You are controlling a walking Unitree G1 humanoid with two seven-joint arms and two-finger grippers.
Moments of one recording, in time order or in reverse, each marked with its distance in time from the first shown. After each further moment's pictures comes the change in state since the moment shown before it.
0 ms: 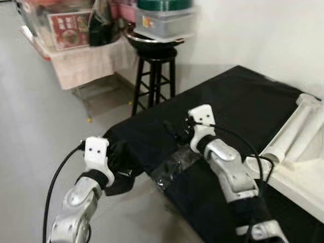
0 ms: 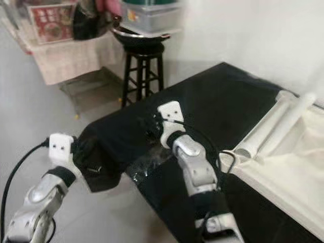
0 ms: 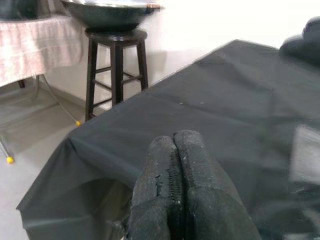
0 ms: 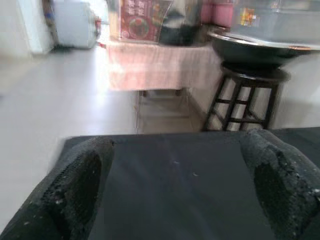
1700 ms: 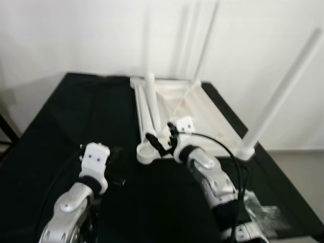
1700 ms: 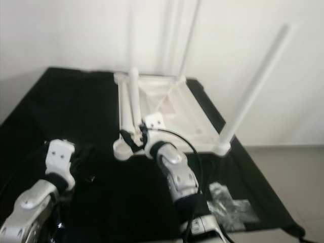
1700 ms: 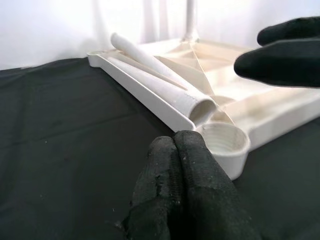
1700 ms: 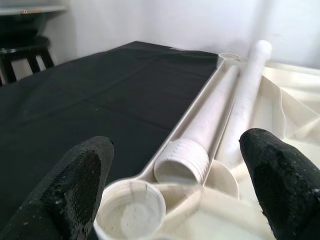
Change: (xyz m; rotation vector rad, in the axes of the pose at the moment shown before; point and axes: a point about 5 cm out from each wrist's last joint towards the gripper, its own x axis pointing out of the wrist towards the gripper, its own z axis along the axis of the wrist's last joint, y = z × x) left arm 0.001 -0.007 0.004 0.157 -0.014 -0.084; right arm 0.006 -0.001 -0.018 0.078 0.052 0.006
